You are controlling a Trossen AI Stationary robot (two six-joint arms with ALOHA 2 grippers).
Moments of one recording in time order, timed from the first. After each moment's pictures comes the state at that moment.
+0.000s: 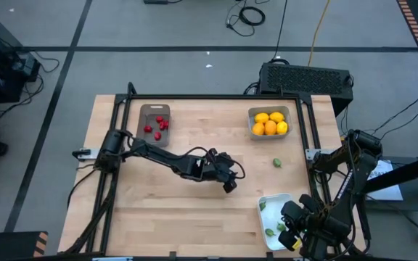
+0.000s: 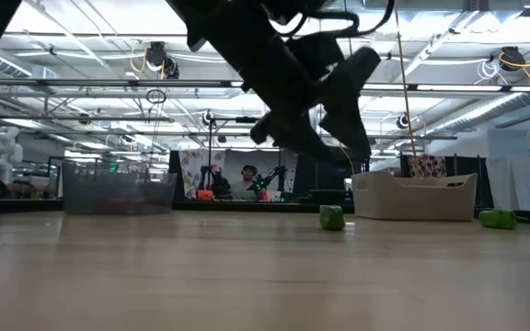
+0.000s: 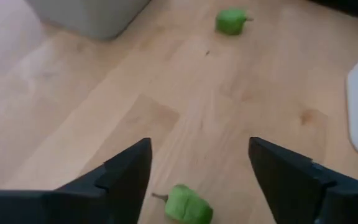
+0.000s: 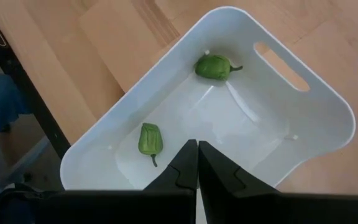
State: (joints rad) left arm -0.18 2.06 1.40 -0.09 -0.42 -0.51; right arm 1.07 1.61 1.27 -1.15 0.40 1.74
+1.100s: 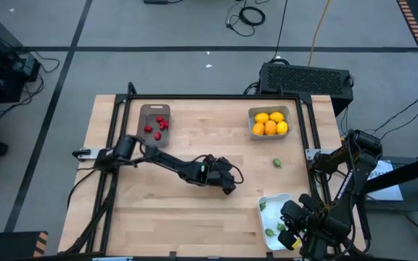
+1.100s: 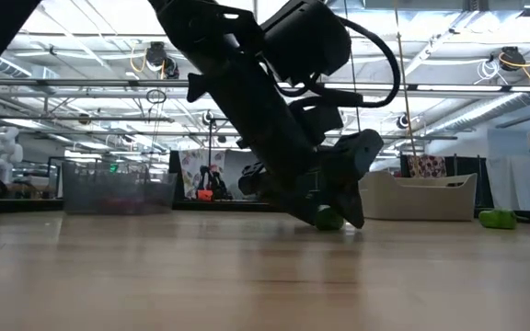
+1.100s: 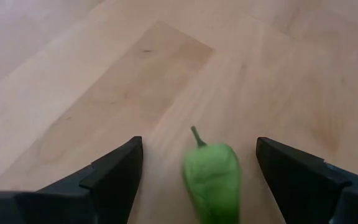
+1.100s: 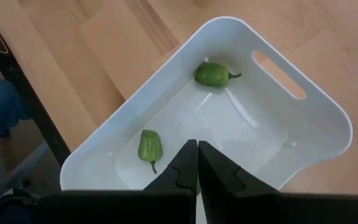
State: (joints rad) left arm -0.20 2.21 1.40 -0.12 -0.43 -0.67; right arm 1.07 1.61 1.27 -1.16 0.42 1.74
